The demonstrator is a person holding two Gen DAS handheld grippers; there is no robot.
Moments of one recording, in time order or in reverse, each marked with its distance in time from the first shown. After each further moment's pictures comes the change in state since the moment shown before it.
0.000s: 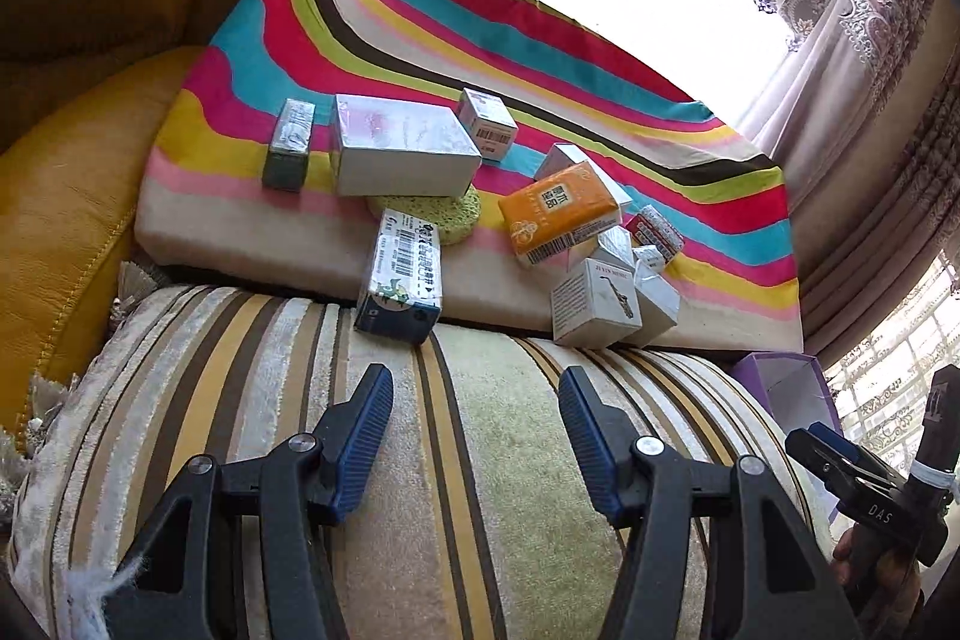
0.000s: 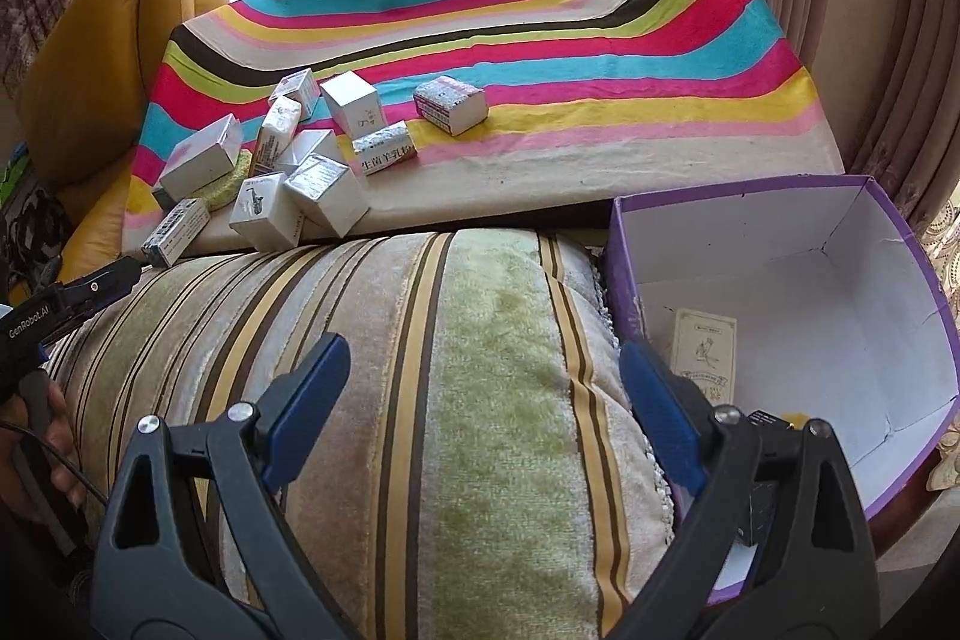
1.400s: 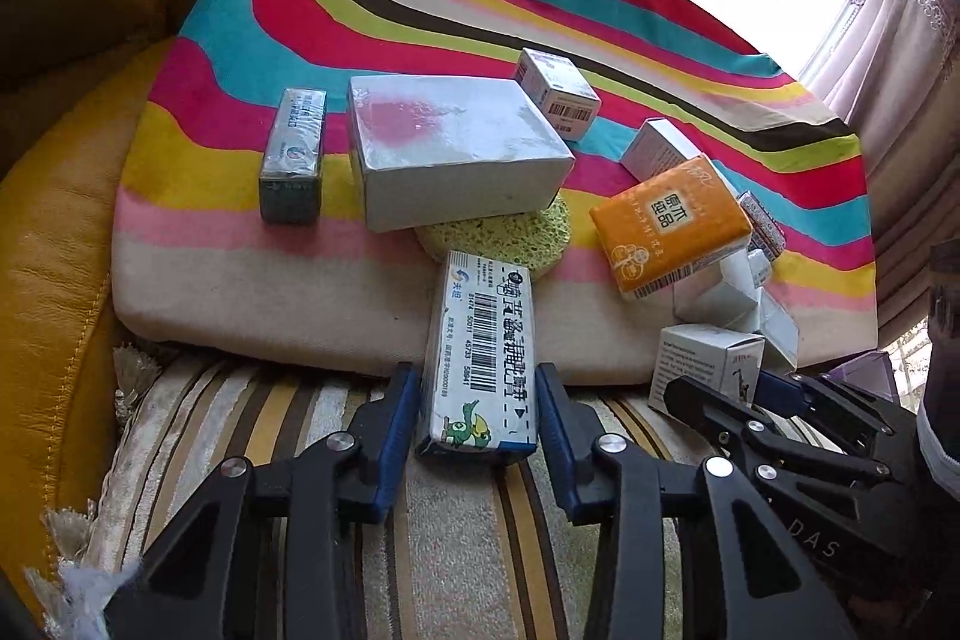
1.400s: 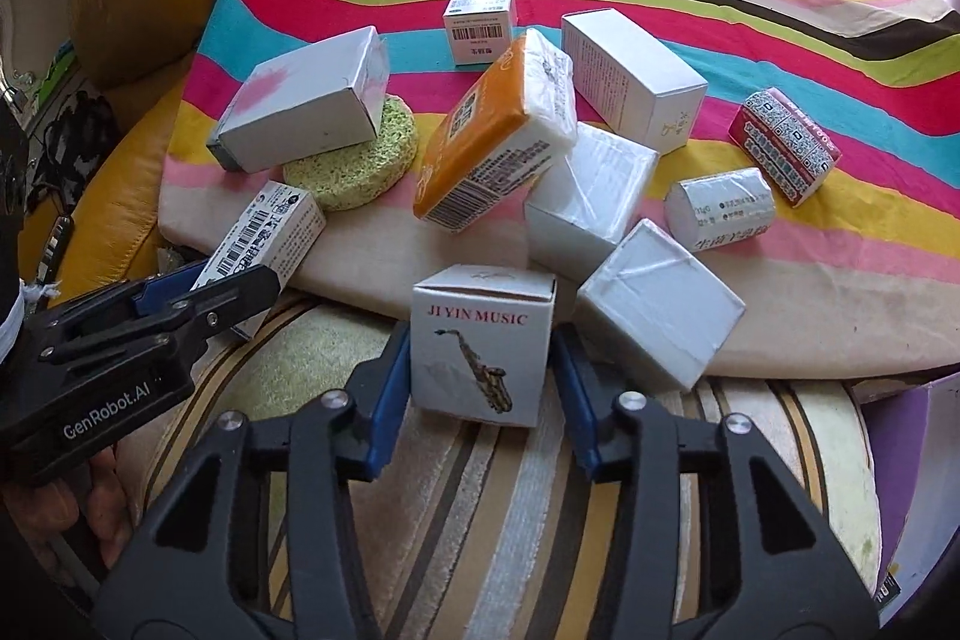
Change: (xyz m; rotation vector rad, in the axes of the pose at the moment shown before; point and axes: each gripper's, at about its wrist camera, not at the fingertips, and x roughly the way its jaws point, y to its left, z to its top) left arm 0.060 0.016 0.043 0.045 0.134 0.120; right arm 0.123 0.145 0.062 -0.214 0.191 0.165
